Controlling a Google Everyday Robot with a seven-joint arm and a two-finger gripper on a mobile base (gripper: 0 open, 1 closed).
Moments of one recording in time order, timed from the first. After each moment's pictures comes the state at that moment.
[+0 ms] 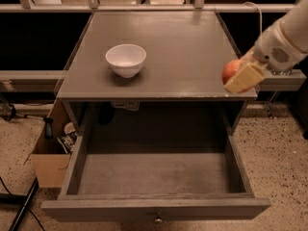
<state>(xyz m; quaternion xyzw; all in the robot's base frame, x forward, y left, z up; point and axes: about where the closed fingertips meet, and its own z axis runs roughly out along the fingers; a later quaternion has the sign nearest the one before) 0.542 -0.198 0.911 -0.49 0.83 0.10 0.24</state>
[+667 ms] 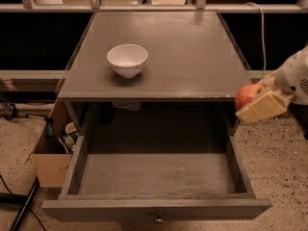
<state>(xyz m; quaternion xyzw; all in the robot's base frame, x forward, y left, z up) 0.455 -0.211 0.908 -0.45 0.85 0.11 0.24</state>
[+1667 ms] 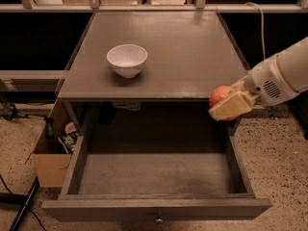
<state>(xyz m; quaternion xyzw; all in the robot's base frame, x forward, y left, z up) 0.483 -0.168 0.880 -0.42 0.85 0.18 0.26</state>
